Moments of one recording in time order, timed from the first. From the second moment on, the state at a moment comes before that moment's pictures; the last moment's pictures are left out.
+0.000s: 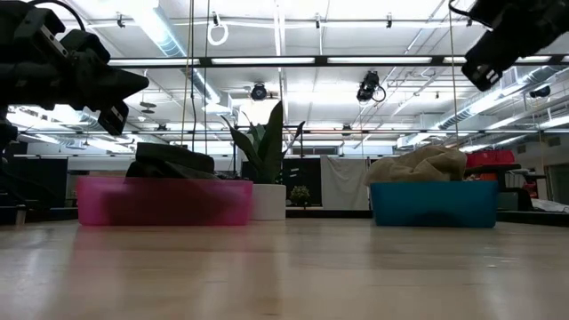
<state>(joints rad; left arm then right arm) 0.02 0.01 0.01 0.07 -0.01 -0.35 -0.23 0.50 0.65 -0.66 -0.39 0.11</state>
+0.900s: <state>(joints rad) 0.02 0.01 0.01 0.07 -0.01 -0.35 -0.15 0.03 0.19 0.14 -0.45 0.45</state>
